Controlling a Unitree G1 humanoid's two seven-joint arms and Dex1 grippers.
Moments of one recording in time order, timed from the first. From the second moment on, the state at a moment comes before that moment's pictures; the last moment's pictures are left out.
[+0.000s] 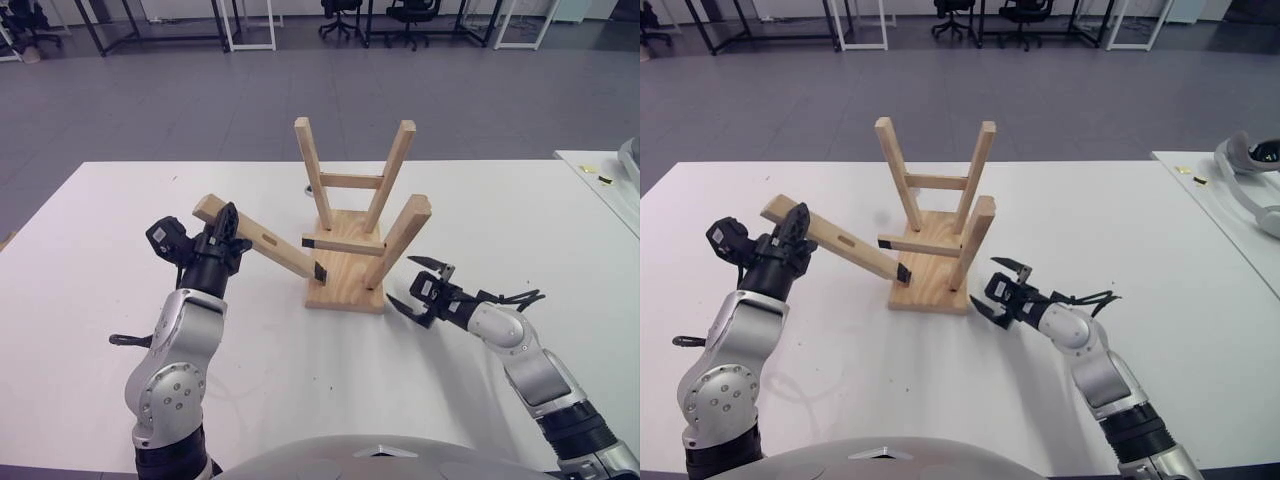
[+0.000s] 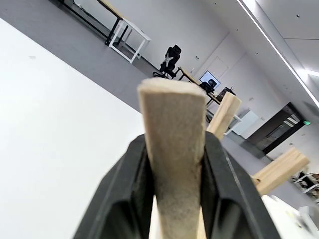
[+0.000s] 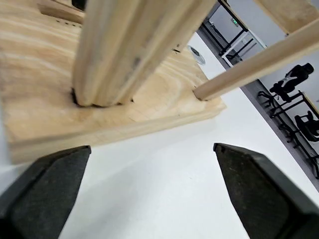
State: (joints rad) left arm 0.06 0.06 0.17 -0.68 -0.86 0.52 0.31; right arm 0.01 -0.56 0.21 -0.11 -0.16 0.07 0.51
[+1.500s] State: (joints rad) left arm -0.08 0.18 -0.15 -0.80 -0.40 0.80 0.33; right arm -0.14 -0.21 -0.07 -0.48 0.01 0.49 0.29
